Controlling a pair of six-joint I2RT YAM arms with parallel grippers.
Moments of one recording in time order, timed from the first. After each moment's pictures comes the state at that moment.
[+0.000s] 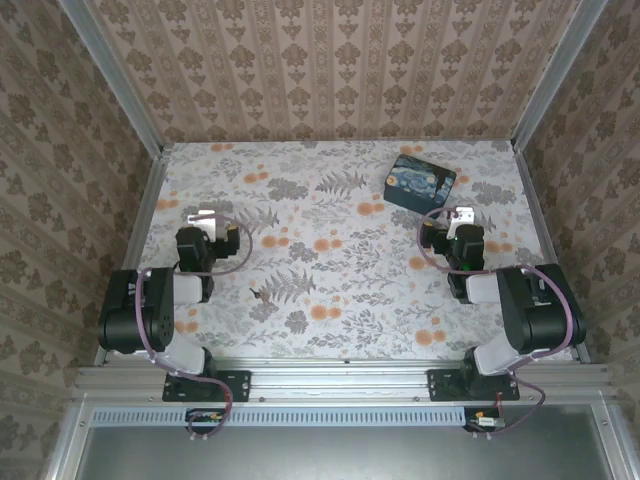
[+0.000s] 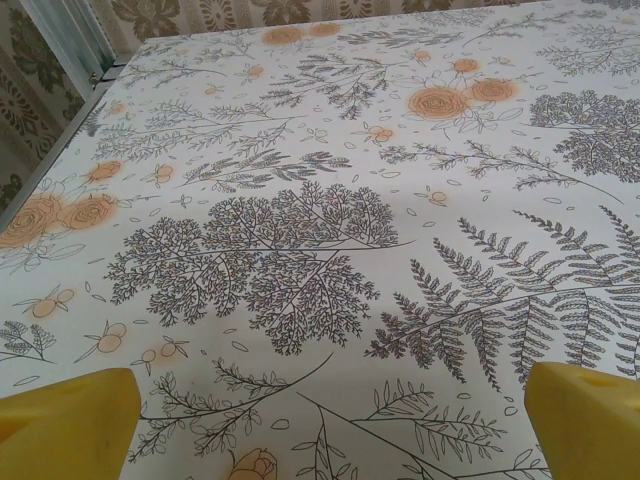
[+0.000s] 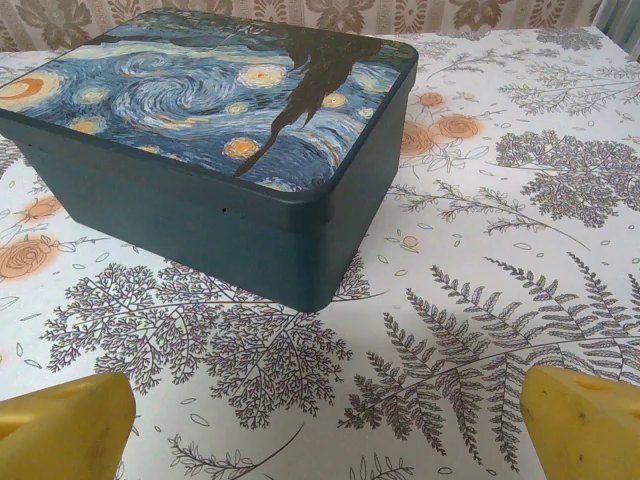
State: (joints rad) left arm -0.02 1.55 0.39 0.77 0.00 0.09; right arm 0.02 1.54 0.38 0.77 0.13 0.06
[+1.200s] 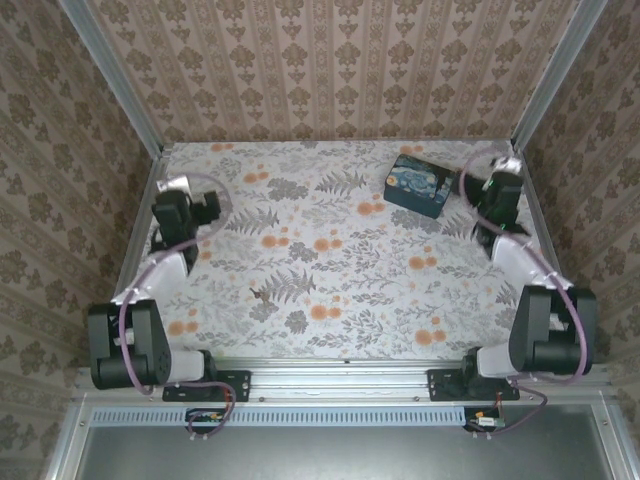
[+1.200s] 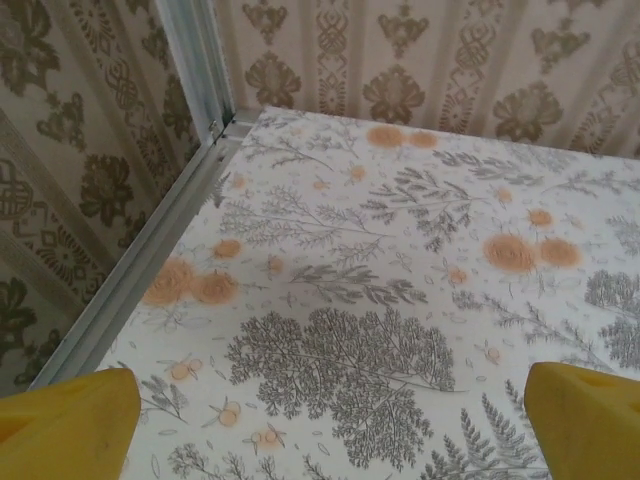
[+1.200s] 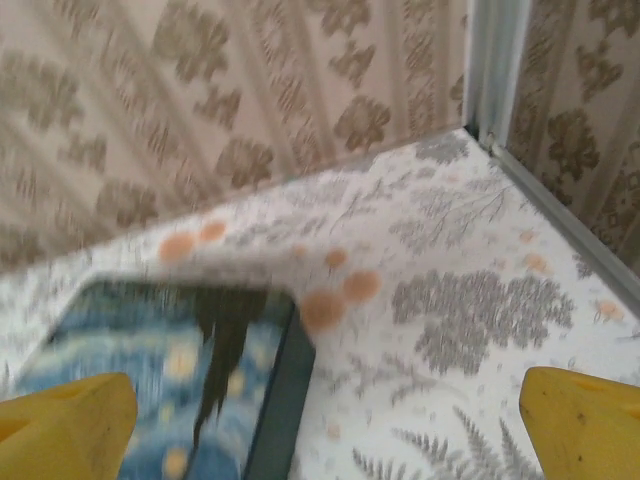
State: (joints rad) left arm 0.02 1.36 0.81 0.11 -0.14 -0.10; right arm -0.17 1.45 0.92 0.14 0.08 0.26
